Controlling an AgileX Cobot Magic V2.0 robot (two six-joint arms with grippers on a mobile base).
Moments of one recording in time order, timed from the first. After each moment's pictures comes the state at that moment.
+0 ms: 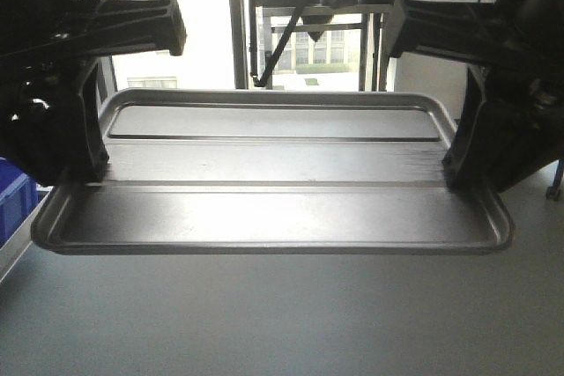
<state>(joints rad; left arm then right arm) -0.84 1.36 -0.98 0.23 0.88 -0.91 0.62 1.26 -0.83 -0.07 0.70 0.69</state>
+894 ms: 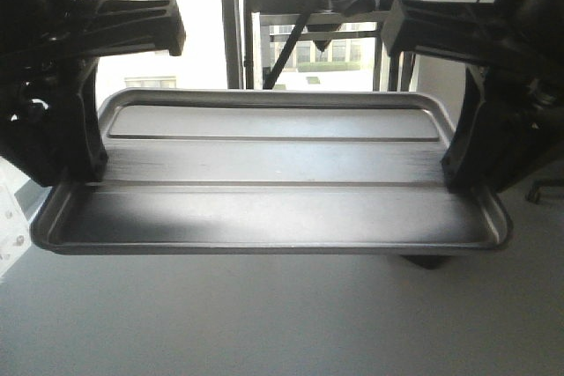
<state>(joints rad) -0.84 1.36 -0.98 0.23 0.88 -0.91 0.62 1.26 -0.83 -0.07 0.70 0.69</state>
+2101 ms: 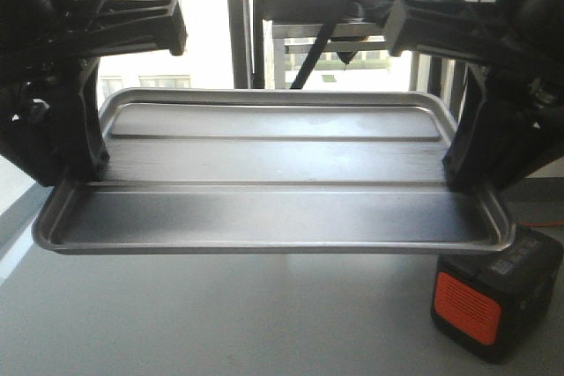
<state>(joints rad) -0.84 1.36 -0.98 0.23 0.88 -0.91 0.62 1.26 -0.83 -0.07 0.70 0.69</state>
